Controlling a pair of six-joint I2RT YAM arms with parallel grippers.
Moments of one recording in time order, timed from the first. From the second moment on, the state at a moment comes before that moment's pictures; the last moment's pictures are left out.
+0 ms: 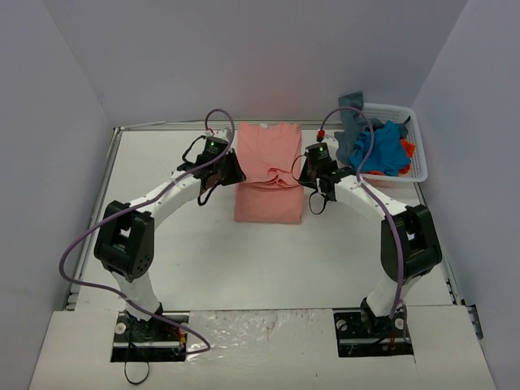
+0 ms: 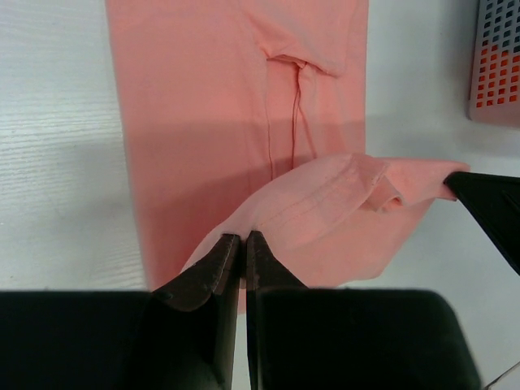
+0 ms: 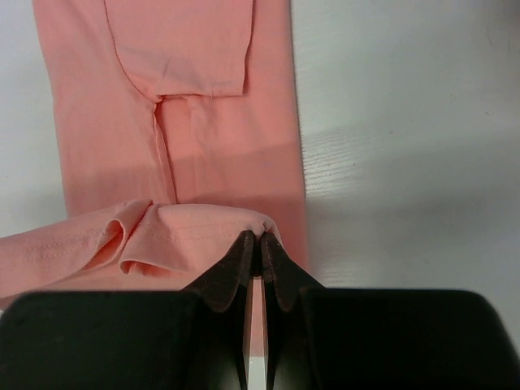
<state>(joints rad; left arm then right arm) -0.46 1.76 1.35 -0.25 0.10 -0.61 0.41 1.67 1.16 -0.22 0.21 0.60</state>
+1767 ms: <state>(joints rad) -0.38 2.06 1.55 -0.23 0.23 -0.58 0.34 2.02 1.40 -0.19 0.12 0.54</state>
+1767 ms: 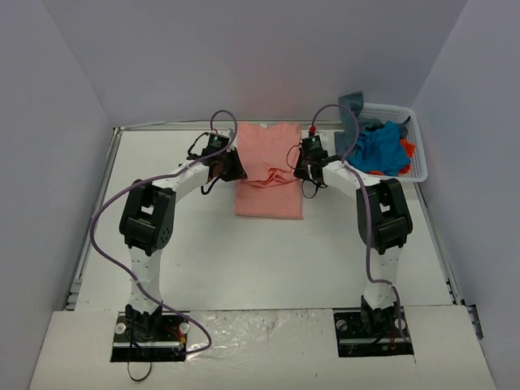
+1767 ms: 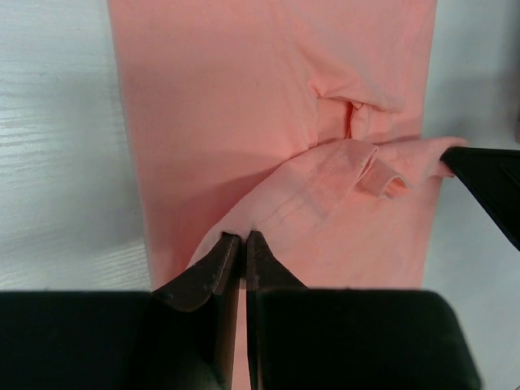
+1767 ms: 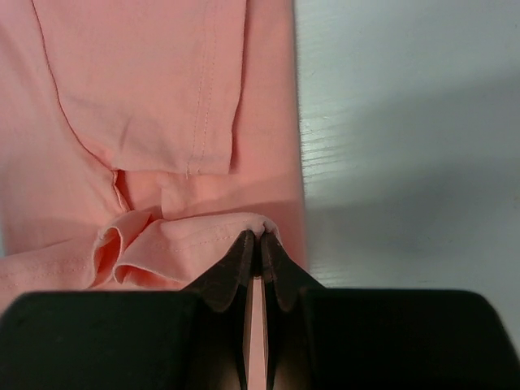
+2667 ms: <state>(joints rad) -0.37 2.10 1.59 -0.23 0.22 -0.57 0.34 2.09 1.48 -0.18 0.10 0.52</state>
